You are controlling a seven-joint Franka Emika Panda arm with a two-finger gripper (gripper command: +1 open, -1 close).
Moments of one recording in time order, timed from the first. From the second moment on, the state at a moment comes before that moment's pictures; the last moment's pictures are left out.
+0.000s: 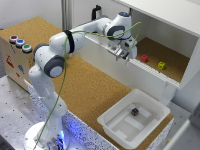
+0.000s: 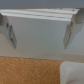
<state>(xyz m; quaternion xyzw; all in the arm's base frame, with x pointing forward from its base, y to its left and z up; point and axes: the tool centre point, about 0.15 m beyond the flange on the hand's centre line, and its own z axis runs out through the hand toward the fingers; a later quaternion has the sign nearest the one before) 0.468 -0.208 0.477 1.00 0.05 0.04 0.06</state>
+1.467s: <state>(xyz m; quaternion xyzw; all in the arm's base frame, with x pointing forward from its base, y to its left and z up) 0.363 -0.346 0.358 1.00 -0.01 0.00 0.02</state>
